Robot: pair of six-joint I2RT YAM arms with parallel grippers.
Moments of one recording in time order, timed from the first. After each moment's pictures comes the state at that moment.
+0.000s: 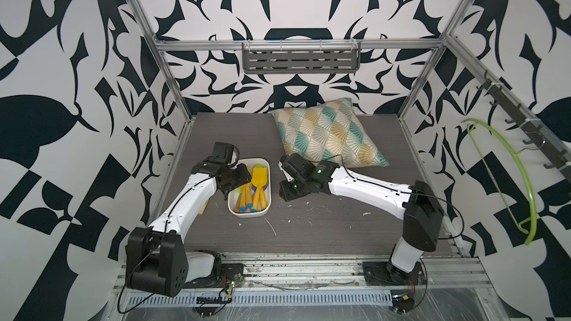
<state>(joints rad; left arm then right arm) -0.23 1.35 0.95 -0.75 0.24 -0.54 0.96 1.71 1.37 -0.70 -0.08 0.60</state>
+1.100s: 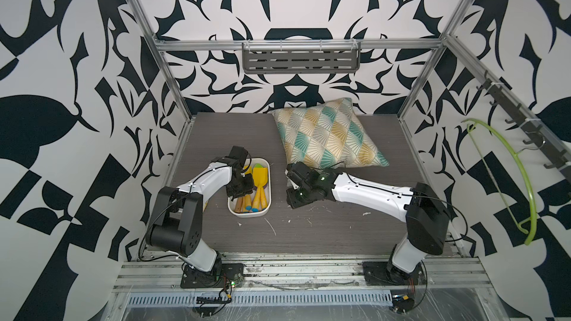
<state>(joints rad) -0.28 1.59 0.98 -0.78 0.13 -0.48 0.96 1.69 1.26 -0.66 -0.07 0.60</state>
